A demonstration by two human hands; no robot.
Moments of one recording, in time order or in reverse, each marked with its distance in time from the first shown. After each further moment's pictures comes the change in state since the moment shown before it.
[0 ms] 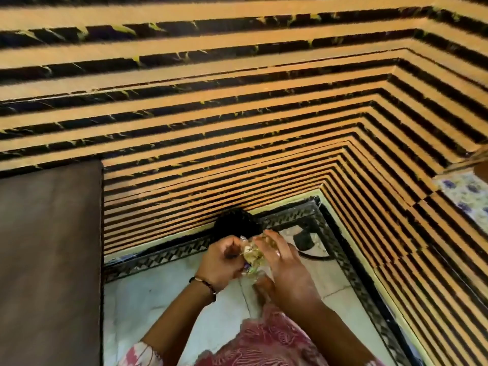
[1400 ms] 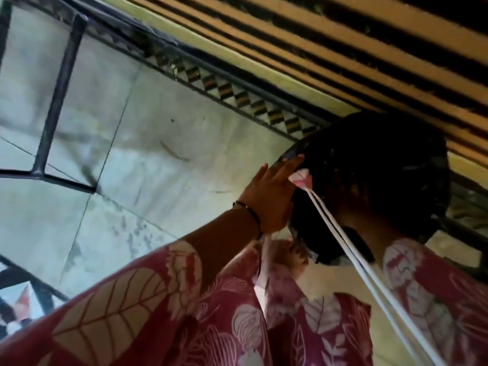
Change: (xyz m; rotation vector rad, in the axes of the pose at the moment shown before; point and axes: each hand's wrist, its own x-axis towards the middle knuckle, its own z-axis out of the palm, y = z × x) left_hand 0.329 -0.478 0.040 0.687 0.048 -0.459; right_hand 0.398 0.321 0.560 -0.606 -1.076 -0.283
